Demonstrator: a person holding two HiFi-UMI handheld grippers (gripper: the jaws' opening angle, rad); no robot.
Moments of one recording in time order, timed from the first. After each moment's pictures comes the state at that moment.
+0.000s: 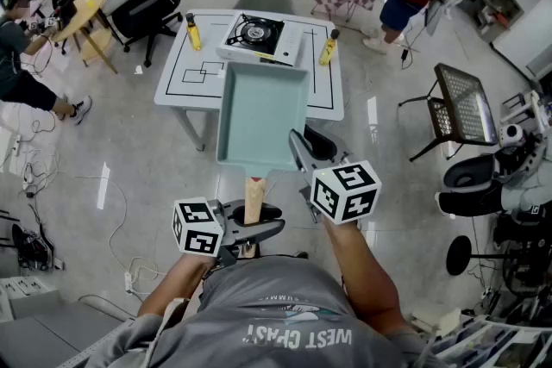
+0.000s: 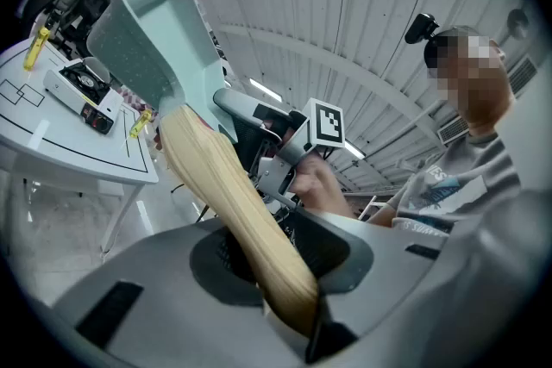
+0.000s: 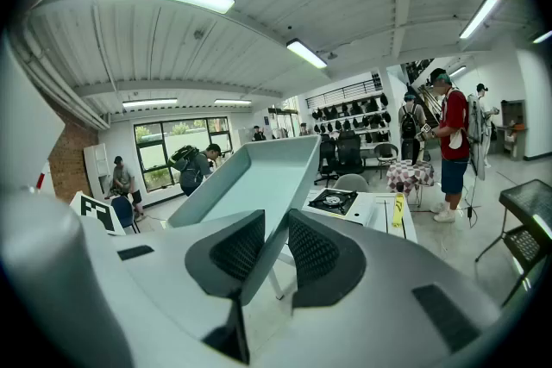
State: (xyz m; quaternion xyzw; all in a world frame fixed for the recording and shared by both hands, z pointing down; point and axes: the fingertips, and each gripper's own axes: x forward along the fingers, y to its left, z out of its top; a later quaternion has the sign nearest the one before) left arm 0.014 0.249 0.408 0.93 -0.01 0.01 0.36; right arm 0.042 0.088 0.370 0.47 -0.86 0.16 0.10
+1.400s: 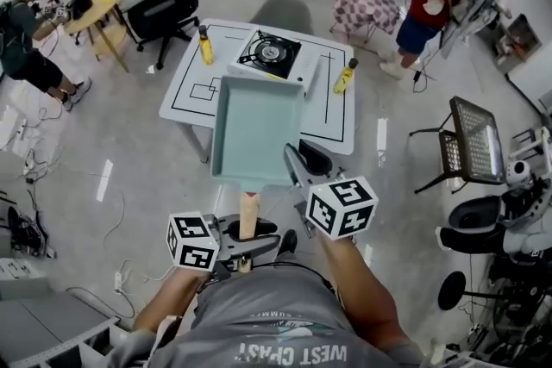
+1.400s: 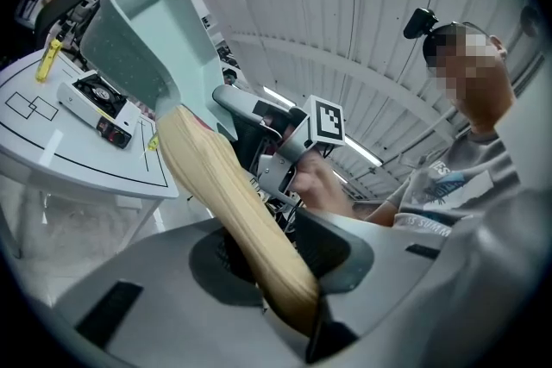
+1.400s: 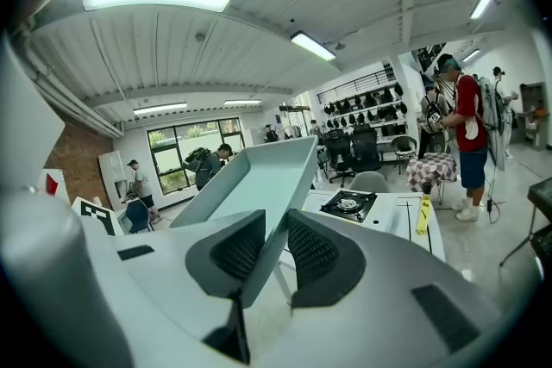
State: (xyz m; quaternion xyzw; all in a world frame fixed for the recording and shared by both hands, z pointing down) left arm 0.016 0.177 0.416 0.93 -0.07 0.01 0.36; right arm 0.025 0.012 0.377 0.42 -0.89 0.18 0.09
